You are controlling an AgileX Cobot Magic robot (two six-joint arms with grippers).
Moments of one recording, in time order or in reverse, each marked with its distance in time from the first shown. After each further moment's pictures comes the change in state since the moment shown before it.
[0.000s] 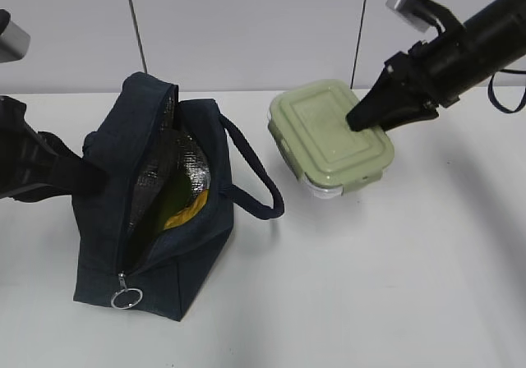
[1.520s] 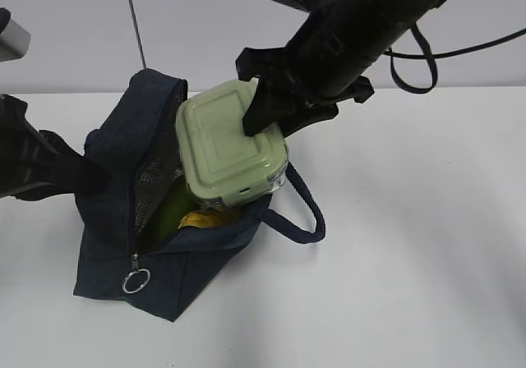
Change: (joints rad) left arm -0.001 0.000 0.000 -0.005 -0.005 0.003; right arm 0.439 -0.071 -0.057 -0.374 -0.255 0.702
